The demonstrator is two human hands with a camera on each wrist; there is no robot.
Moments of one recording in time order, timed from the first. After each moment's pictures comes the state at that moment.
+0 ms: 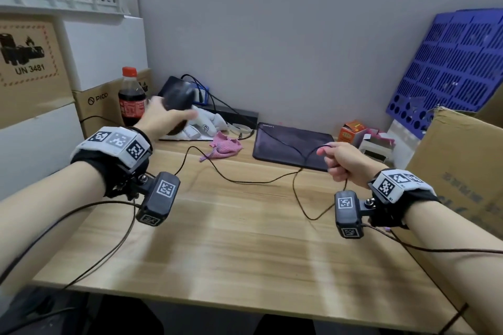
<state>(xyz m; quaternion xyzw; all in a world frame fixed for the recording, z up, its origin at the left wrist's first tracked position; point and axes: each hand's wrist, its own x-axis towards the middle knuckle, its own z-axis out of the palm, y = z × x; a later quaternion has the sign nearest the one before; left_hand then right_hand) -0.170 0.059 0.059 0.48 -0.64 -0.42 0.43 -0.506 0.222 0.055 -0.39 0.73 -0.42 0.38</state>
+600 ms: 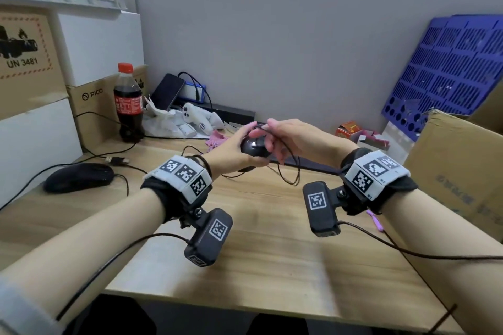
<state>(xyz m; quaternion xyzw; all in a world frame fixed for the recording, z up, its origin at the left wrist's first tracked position) -0.265 0.141 0.036 0.32 -0.78 -0.47 0.29 -0.415 0.215 0.101 -0.63 0.58 -0.31 0.42</state>
